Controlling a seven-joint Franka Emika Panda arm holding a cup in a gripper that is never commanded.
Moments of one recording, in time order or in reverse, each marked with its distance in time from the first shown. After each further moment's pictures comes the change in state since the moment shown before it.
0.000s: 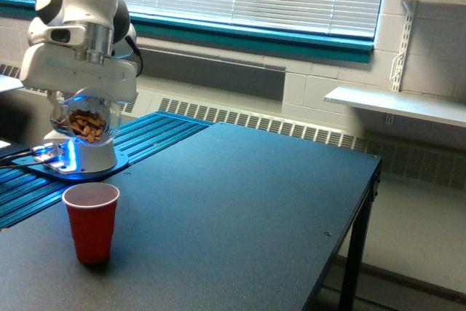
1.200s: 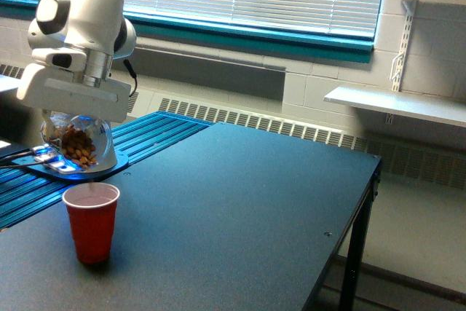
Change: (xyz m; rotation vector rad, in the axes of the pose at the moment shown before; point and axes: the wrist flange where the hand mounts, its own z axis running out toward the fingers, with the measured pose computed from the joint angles) arm -0.023 0.002 0.034 -0.151 -0.086 -0.091
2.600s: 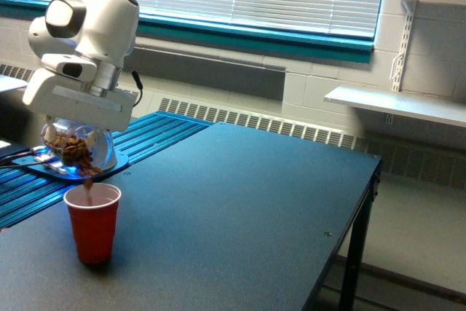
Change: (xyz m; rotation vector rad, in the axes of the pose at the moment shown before) arm 0.002 -0.013 0.009 -0.105 -0.016 -0.030
